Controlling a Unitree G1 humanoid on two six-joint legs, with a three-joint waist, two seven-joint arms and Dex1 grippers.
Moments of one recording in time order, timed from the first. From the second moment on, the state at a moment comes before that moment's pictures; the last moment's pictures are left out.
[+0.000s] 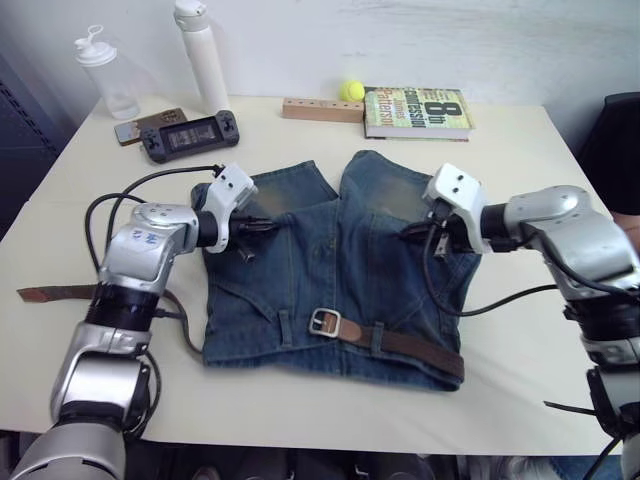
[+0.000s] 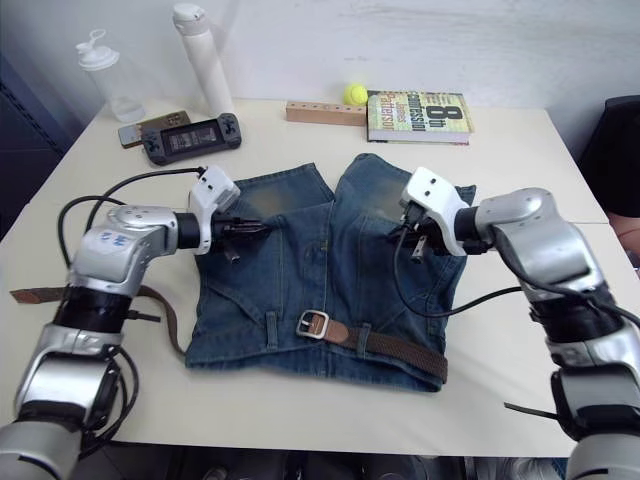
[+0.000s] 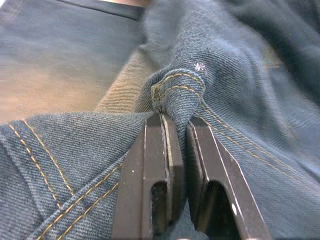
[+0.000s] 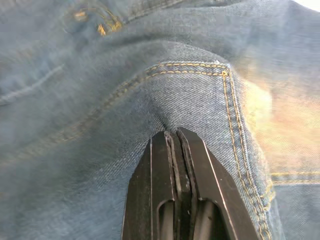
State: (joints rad) left arm -0.86 0.57 -0.12 0.33 -0.19 0.66 -0.80; right arm -0.87 -0.79 0.29 0.09 0.17 0.69 1.05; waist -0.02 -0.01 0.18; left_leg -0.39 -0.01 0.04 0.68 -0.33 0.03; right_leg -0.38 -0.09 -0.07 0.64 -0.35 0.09
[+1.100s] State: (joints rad) left arm -0.88 0.67 0.12 0.40 -0.32 0.69 -0.91; right arm -0.93 -0.82 0.15 0.33 0.20 0.56 1.24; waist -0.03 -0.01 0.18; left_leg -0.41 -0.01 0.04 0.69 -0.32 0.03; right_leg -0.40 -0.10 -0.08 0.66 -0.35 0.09
